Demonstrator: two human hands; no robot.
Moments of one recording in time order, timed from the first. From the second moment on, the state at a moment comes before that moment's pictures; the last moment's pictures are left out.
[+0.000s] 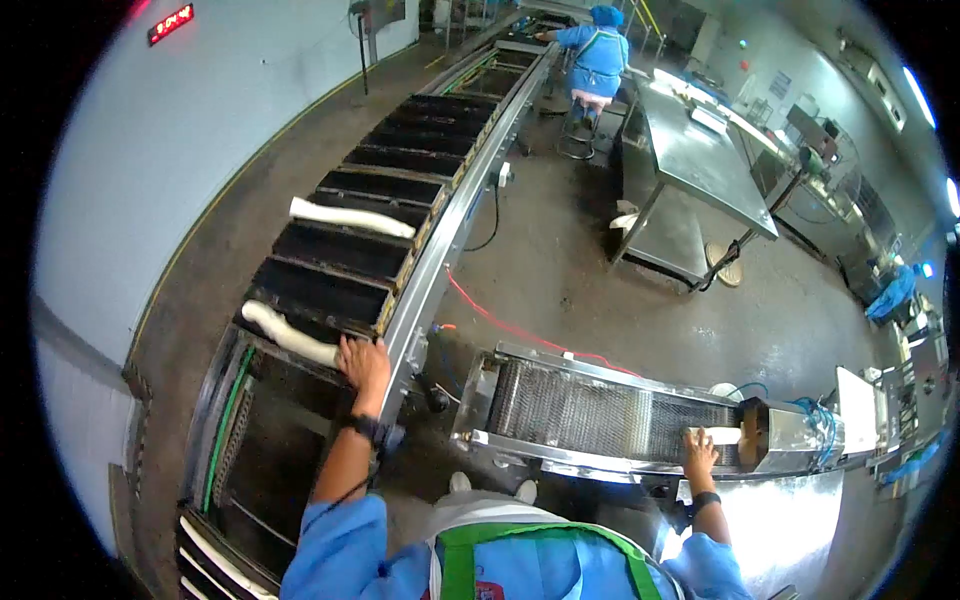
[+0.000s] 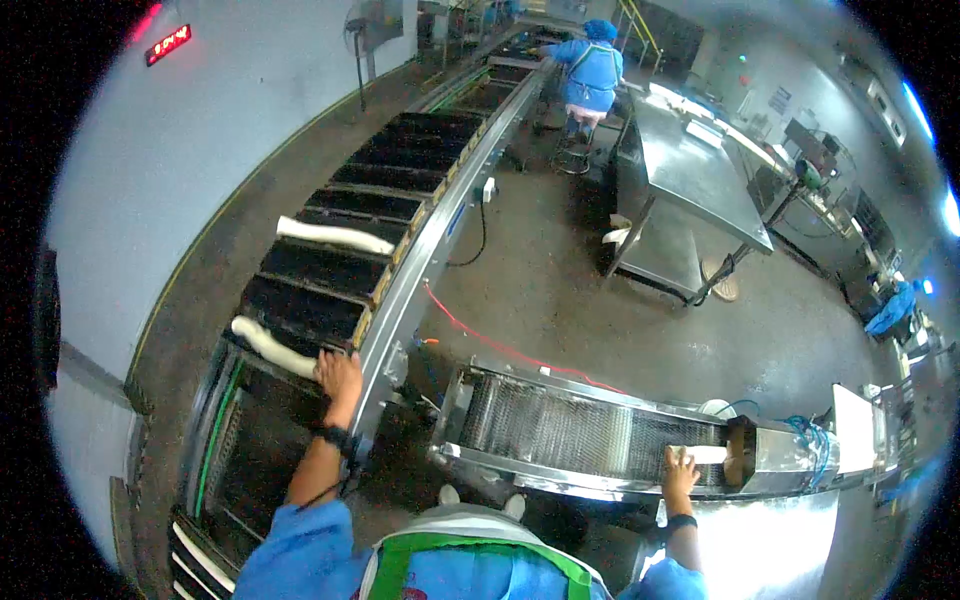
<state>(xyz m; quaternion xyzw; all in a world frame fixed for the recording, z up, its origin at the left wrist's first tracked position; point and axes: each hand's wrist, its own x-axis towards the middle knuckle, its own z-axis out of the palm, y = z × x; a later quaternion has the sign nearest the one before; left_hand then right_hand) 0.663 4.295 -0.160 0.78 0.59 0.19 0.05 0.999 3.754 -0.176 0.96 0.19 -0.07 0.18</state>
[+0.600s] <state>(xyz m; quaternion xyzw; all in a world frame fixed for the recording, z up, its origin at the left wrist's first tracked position) 0.637 4.330 -0.172 0.57 0.70 0.40 0.16 0.987 3.908 0.087 0.73 0.32 -0.08 -0.60</state>
